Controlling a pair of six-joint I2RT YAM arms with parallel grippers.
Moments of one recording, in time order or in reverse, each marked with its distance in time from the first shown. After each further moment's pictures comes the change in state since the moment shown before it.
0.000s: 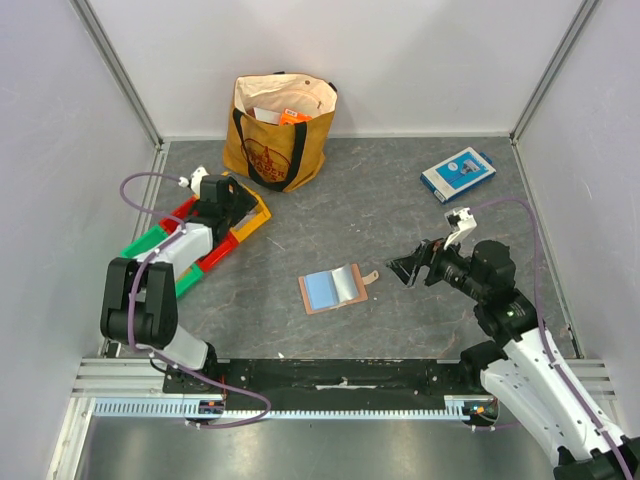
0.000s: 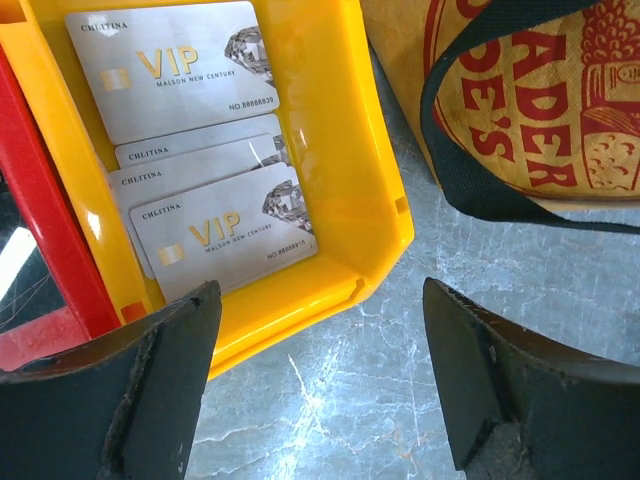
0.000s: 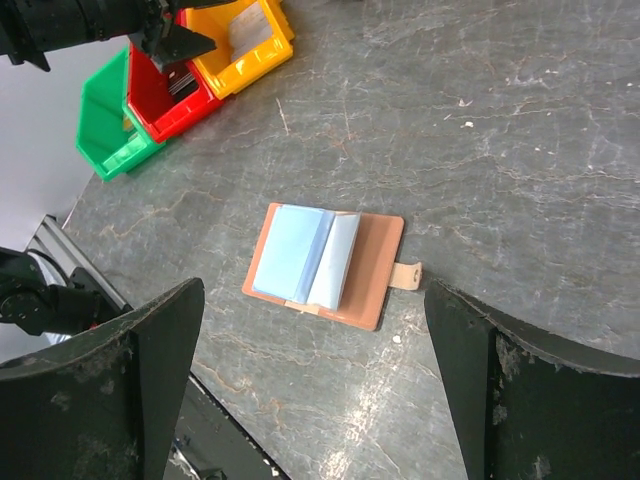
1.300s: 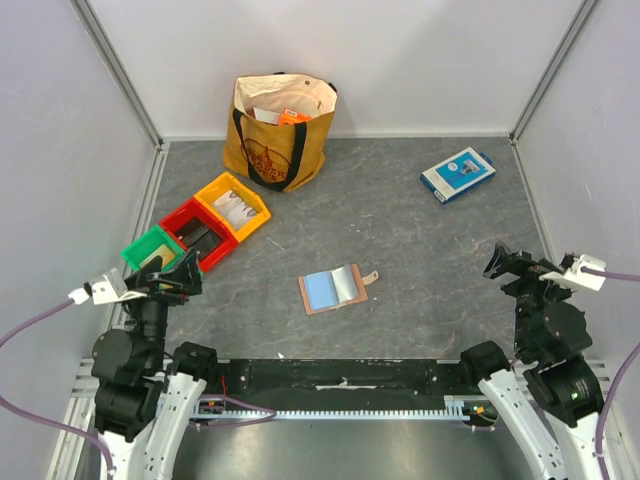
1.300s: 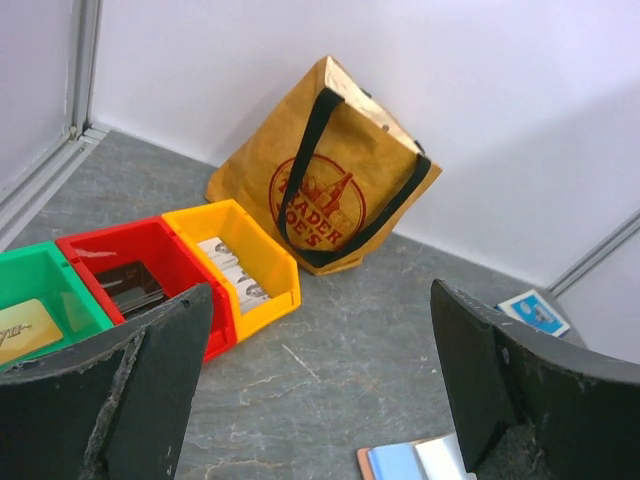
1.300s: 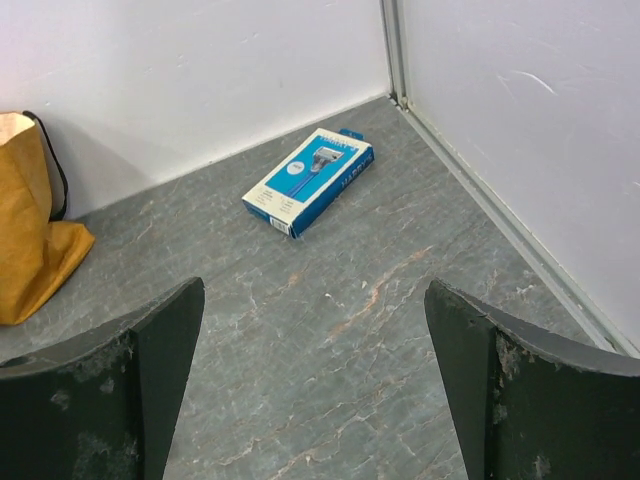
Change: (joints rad) left arm -0.109 -1.537 -0.174 -0.522 -0.123 0.389; right arm 0.000 -0.422 0.232 -0.405 1.029 -0.175
